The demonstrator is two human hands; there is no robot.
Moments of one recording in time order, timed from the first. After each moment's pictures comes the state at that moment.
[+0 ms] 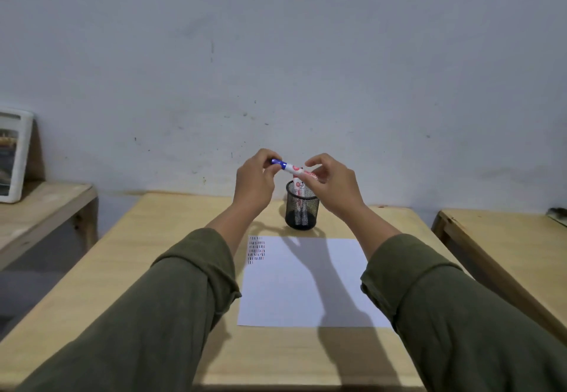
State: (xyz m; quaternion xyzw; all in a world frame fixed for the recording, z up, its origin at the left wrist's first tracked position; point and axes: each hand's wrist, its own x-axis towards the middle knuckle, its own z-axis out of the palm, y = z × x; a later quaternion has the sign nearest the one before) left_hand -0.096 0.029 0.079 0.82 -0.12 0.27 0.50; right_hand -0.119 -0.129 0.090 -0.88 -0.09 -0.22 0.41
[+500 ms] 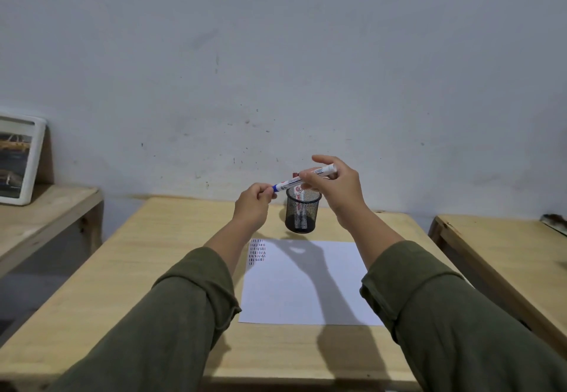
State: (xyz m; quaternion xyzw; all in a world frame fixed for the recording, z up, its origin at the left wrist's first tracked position) left_hand -0.110 0.034 0.047 0.80 -0.02 0.10 0.60; right_hand -0.141 -0.126 0.100 -0.72 -0.08 -0.16 0.67
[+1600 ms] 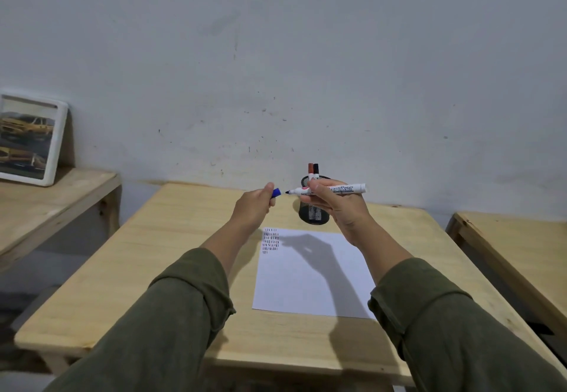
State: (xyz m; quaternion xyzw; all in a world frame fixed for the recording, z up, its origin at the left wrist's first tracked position) left_hand -0.118 0.064 0.025 0.81 0.02 0.06 0.58; right_hand -0.142 -0.116 0.057 -0.63 -0.10 -0.02 0.77
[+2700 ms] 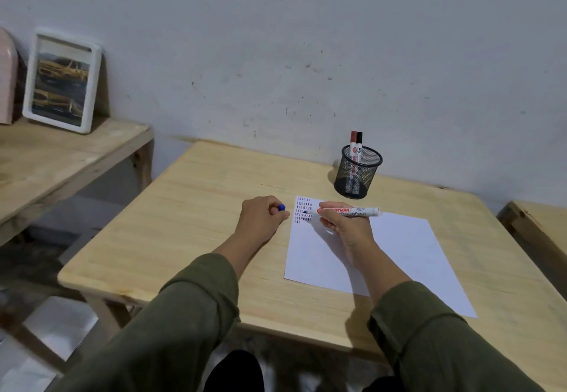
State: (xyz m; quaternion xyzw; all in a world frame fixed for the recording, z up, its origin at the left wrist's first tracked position) left_hand -0.138 0.105 -0.061 0.89 0.04 0.10 0.44; right_hand -0.137 -0.080 -0.054 -0.66 0.03 0.01 0.75
